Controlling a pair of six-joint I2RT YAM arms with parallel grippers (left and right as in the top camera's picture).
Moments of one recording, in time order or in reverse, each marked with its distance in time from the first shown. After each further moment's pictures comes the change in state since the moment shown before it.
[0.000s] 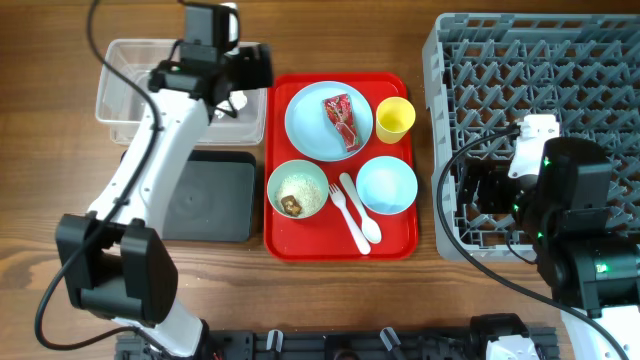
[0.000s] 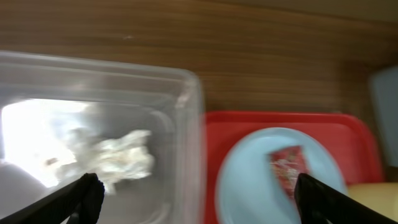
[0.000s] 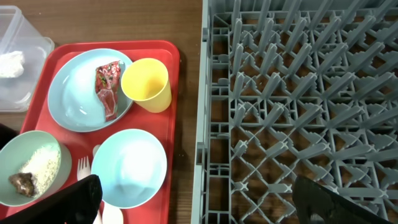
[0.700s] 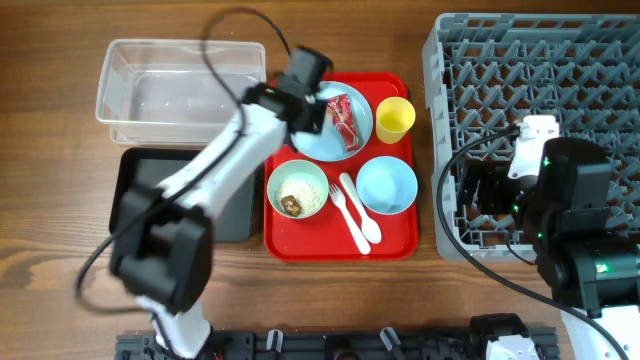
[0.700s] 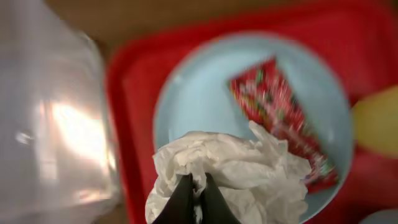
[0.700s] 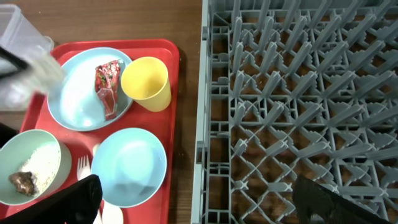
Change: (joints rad) left arm -0.245 0.098 -0.037 -0.069 -0.170 0.051; right arm 0.000 0.000 0.000 -0.005 0.000 0.000
